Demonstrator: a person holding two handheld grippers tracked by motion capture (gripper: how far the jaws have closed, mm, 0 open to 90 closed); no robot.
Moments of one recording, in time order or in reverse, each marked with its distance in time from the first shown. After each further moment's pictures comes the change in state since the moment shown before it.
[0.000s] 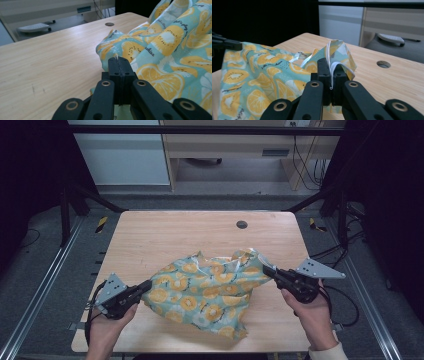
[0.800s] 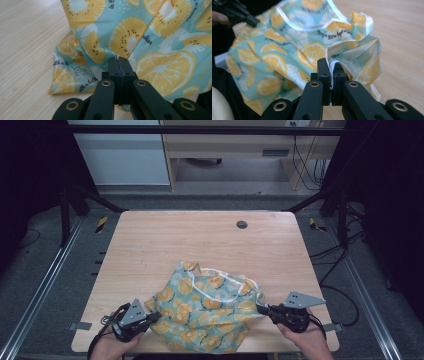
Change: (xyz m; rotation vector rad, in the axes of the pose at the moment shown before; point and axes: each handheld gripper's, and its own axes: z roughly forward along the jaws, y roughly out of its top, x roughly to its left) left arm -0.021 -0.061 0.023 0.345 -0.151 0.195; right arm 0.005 -0.098 0.006 0.243 0.157 0.018
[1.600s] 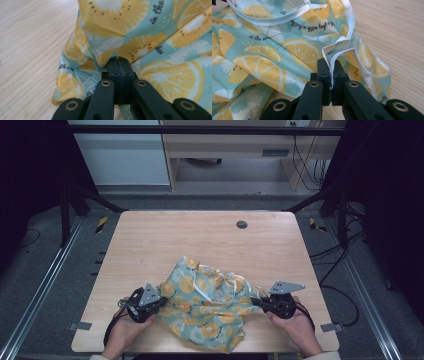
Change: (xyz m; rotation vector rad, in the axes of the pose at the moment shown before) left arm 0.028 0.019 0.045 0.039 0.100 -0.022; right arm -0.023 0.004 0.041 0.143 -0.082 0.034
